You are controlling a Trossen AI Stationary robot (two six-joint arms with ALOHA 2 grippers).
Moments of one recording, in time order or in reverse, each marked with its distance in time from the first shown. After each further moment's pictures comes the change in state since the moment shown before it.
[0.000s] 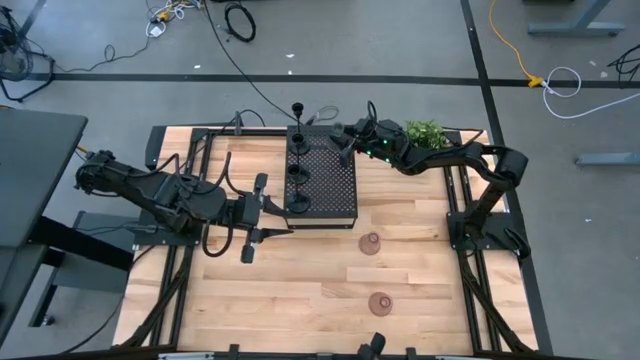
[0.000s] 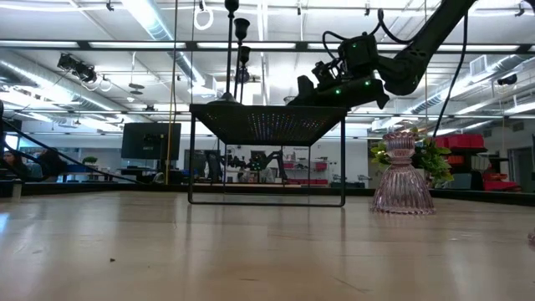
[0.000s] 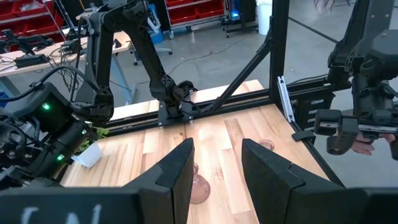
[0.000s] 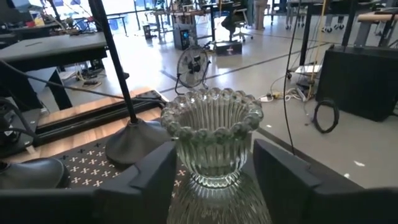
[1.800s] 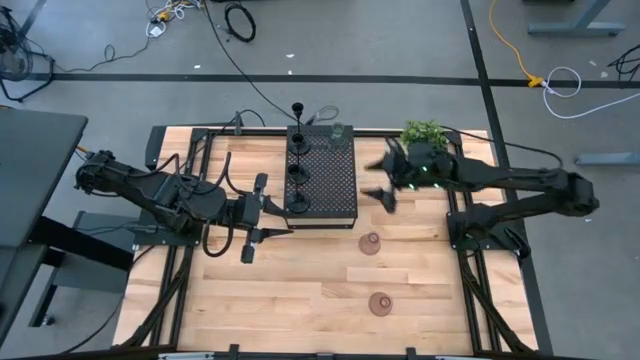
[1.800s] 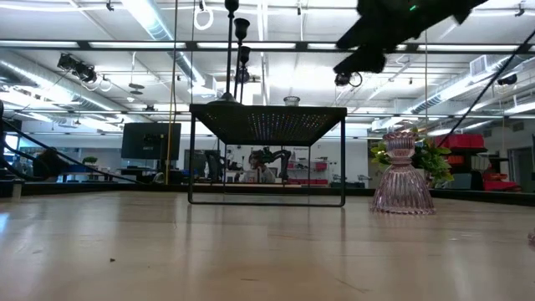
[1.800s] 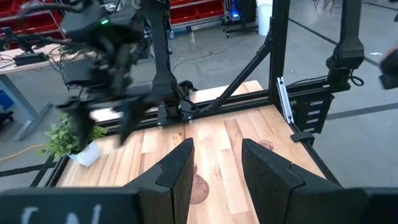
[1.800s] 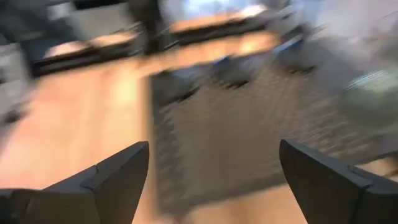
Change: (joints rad) left arm 0.000 0.000 0.000 0.001 0.000 -0.010; right arm 0.326 -0.642 -0.002 -0.966 -0.019 -0.007
